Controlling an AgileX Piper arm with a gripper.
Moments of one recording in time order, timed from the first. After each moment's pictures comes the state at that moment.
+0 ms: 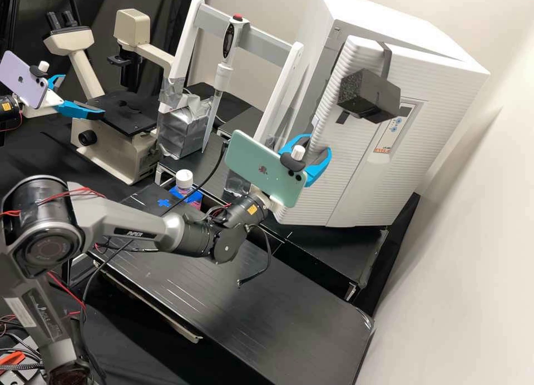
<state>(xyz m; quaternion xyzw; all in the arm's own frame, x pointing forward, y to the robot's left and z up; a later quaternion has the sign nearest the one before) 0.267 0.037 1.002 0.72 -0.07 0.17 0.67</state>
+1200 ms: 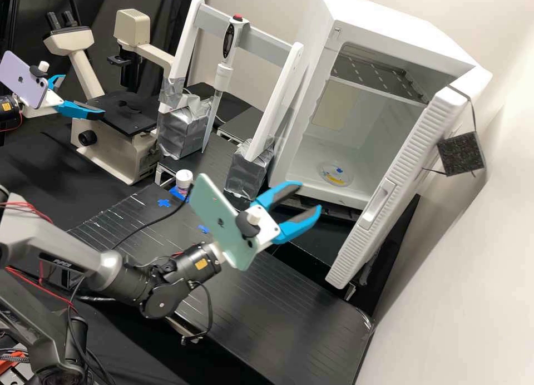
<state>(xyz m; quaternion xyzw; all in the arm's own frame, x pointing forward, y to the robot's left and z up) 0.168 0.018 0.951 0.72 -0.13 0.22 0.65</state>
